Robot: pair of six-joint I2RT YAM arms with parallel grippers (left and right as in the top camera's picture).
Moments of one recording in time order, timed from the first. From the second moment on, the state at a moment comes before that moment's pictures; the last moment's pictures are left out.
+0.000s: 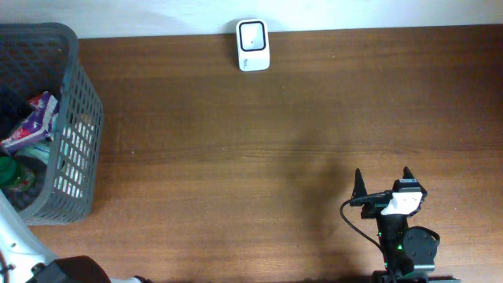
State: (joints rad) left arm 0.66 1.61 1.81 -1.10 0.17 -0.23; right arm -0.04 0.01 0.01 -0.08 -0.02 -0.02
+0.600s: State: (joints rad) left arm 0.66 1.83 1.81 -0.81 0.06 -0.15; right arm -0.04 0.01 0.01 -0.08 -0.02 -0.02
